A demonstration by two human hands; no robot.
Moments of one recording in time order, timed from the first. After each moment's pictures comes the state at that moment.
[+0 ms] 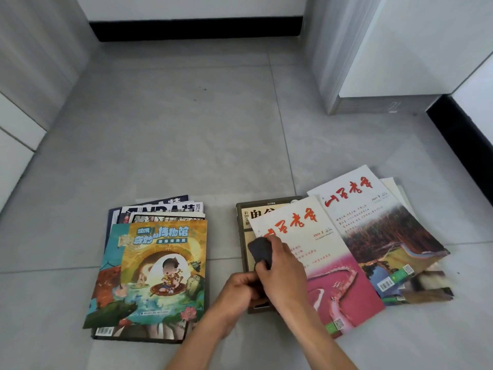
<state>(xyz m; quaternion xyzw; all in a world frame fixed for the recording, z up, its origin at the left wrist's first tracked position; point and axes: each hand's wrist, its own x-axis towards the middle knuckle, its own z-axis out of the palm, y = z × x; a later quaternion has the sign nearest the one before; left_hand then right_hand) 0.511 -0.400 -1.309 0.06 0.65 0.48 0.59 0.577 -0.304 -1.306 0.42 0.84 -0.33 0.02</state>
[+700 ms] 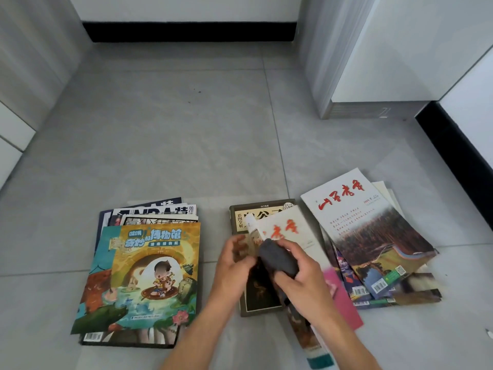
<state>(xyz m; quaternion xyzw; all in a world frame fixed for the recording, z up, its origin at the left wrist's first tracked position) 0.499 -0.374 -1.296 0.06 0.71 0.55 0.43 0.626 -0.280 -1.274 0.40 0.75 -0.52 -0.09</state>
